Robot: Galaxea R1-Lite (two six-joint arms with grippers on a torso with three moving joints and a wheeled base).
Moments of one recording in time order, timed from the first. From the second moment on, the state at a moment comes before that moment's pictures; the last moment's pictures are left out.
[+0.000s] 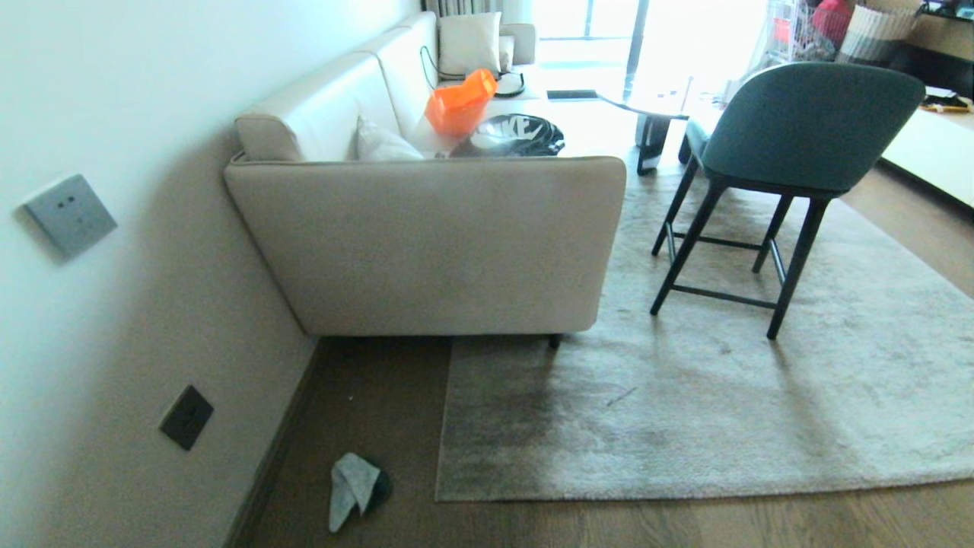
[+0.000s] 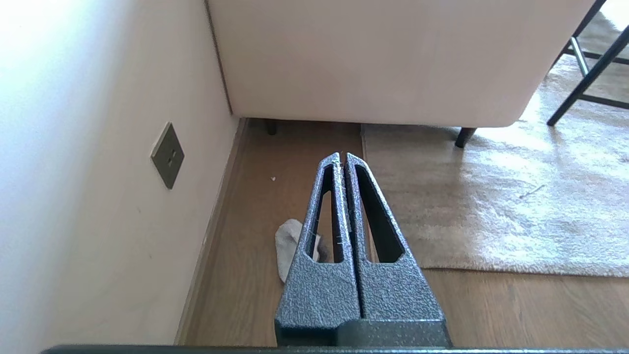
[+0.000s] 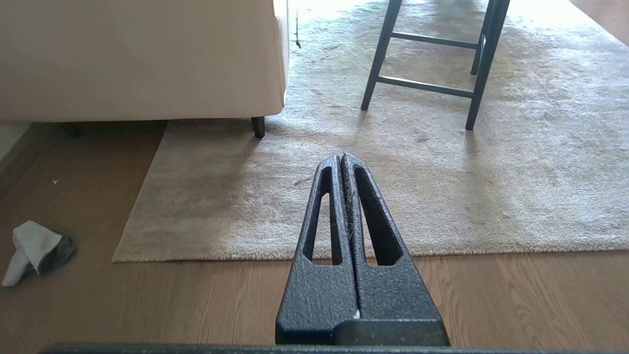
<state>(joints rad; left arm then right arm) 0.00 0.00 0.00 -0.01 0.02 -0.05 0.00 0.00 0.00 0.00 -0.02 -0.01</state>
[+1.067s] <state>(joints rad) 0.00 0.00 0.00 -0.01 0.02 -0.05 0.00 0.00 0.00 0.00 -0.02 -0.01</state>
